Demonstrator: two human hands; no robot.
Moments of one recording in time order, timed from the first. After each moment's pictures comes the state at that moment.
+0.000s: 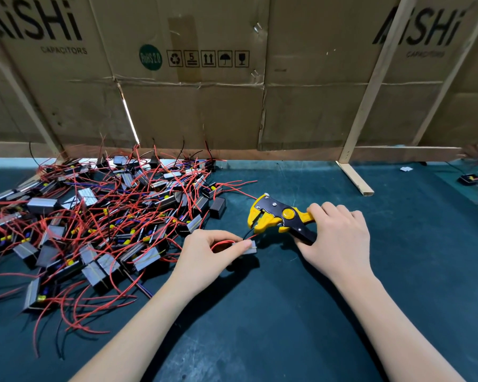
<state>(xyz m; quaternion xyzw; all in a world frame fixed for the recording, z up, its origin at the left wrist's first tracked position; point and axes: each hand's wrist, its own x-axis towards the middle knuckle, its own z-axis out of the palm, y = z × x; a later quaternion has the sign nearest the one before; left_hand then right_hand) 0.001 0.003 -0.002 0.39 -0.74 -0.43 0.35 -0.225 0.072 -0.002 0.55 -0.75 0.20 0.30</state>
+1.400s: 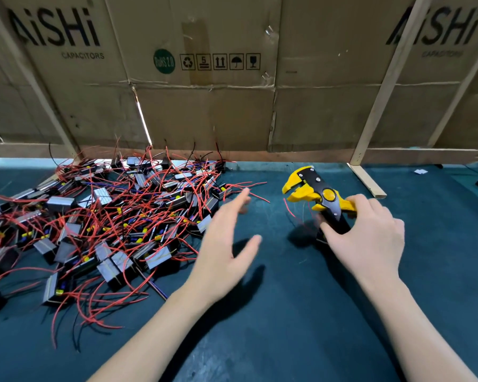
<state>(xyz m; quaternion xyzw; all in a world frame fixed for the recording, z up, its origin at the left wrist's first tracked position) -0.005 0.014 0.002 0.29 -0.83 -0.23 0.42 -0.231 0.080 0.015 0.43 -0.81 0.34 0.21</state>
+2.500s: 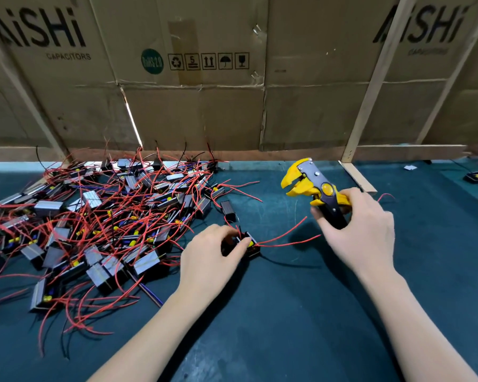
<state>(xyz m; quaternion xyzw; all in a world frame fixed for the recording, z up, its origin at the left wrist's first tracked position) -0.010 0.012 -0.004 0.48 -0.80 -0.18 0.32 -0.241 0.083 0.016 0.47 -0.77 0.39 0.18</state>
